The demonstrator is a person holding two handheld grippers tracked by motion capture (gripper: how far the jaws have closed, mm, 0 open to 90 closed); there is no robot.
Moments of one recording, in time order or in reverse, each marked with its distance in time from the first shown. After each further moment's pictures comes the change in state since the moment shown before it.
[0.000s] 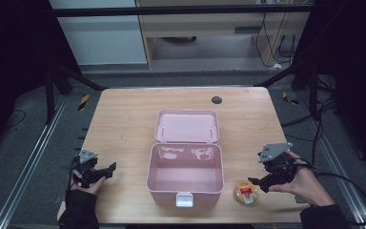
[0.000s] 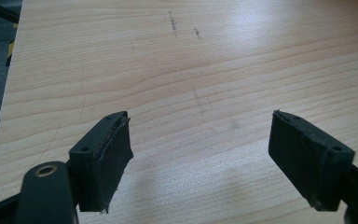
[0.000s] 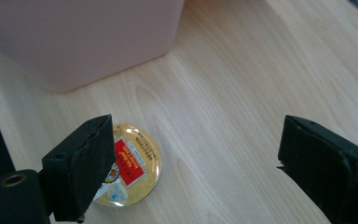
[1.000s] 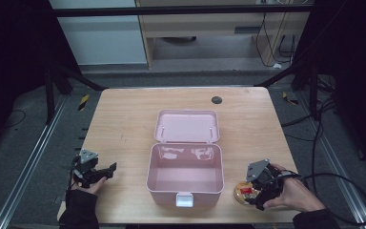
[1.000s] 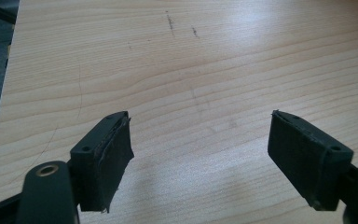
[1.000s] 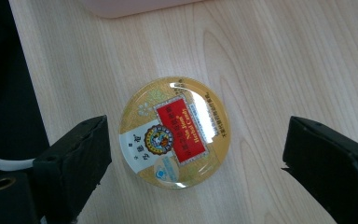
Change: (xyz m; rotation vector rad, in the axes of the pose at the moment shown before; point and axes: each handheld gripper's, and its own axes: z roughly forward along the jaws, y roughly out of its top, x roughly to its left) left arm -0.001 0.000 0.000 0.005 -0.004 0.013; right arm 0.030 -0.013 0.040 0.179 0.129 -0.155
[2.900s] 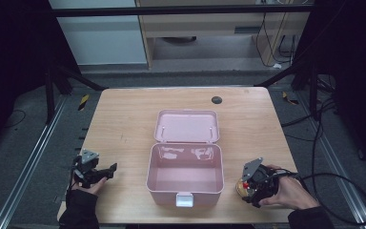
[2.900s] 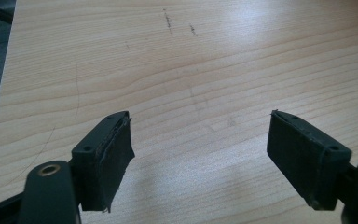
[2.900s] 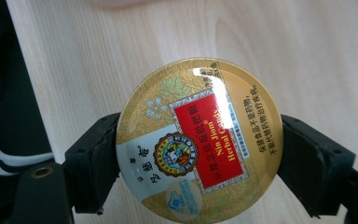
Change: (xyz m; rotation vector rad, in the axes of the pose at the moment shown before) left arm -0.001 0.000 0.001 0.007 -0.001 0.011; right arm -0.002 0.008 0.008 0.044 0.040 0.016
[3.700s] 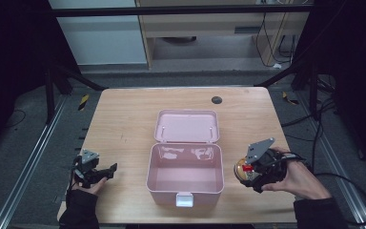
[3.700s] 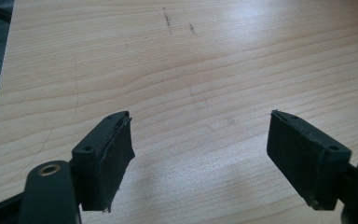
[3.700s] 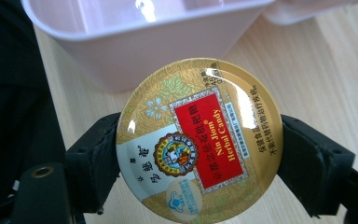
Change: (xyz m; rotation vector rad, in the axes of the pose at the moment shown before) left arm 0.000 0.000 0.000 0.003 0.000 0.000; right arm -0.010 0.036 -0.072 -0.136 -0.060 -0.004
